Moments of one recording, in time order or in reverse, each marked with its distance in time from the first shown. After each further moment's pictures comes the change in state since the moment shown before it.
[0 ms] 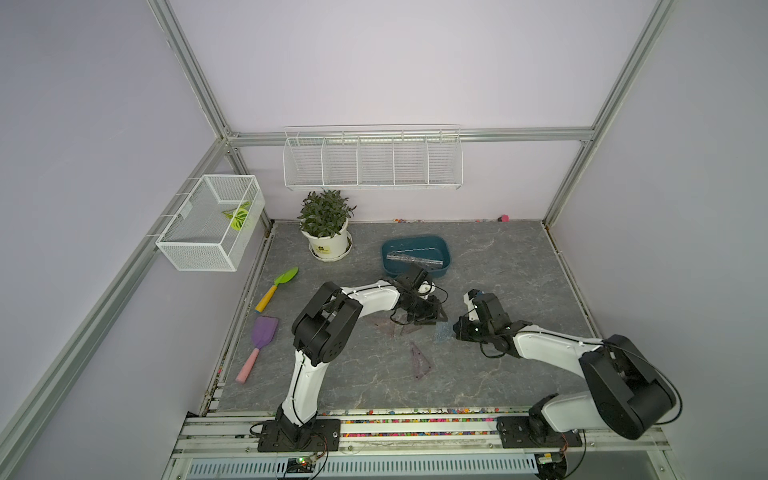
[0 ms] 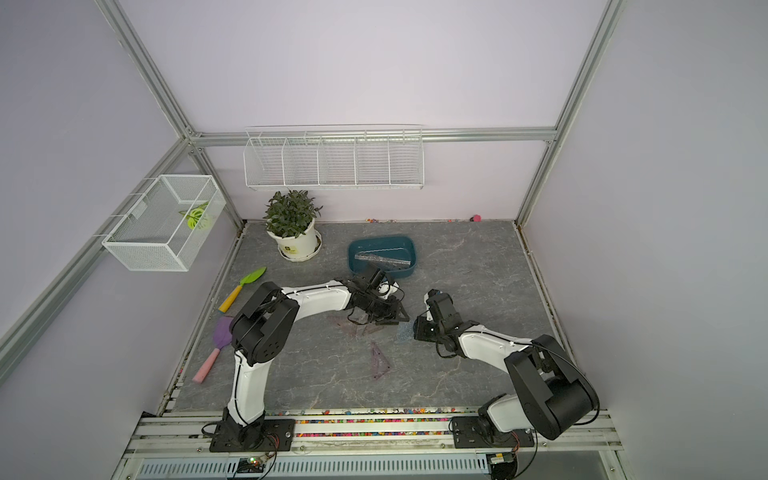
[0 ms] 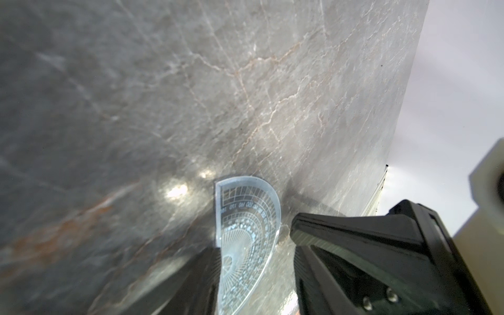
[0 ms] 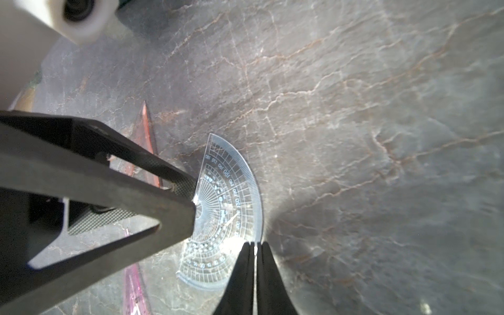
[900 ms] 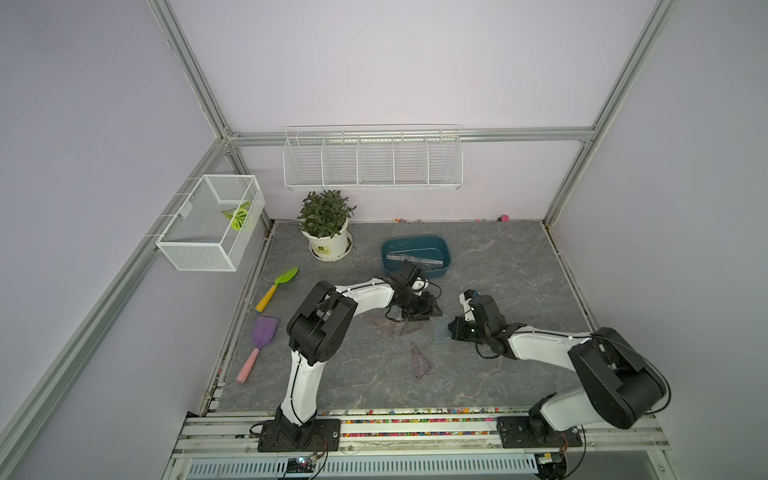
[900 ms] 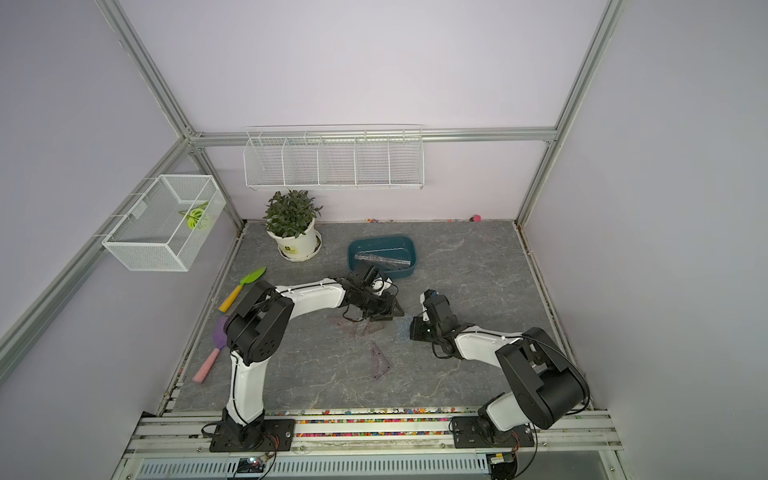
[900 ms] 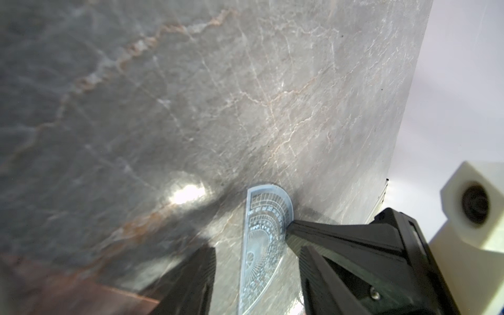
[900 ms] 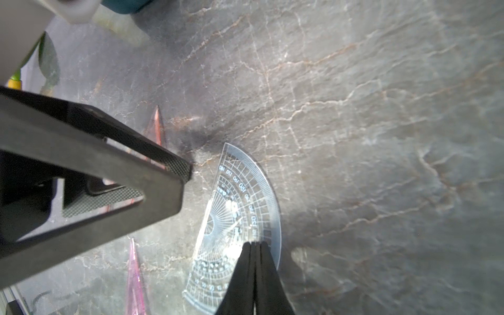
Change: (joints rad) left arm 0.039 -0.023 -0.022 0.005 -0.025 0.000; right arm 0.016 0.047 -0.048 0.153 -0.003 0.015
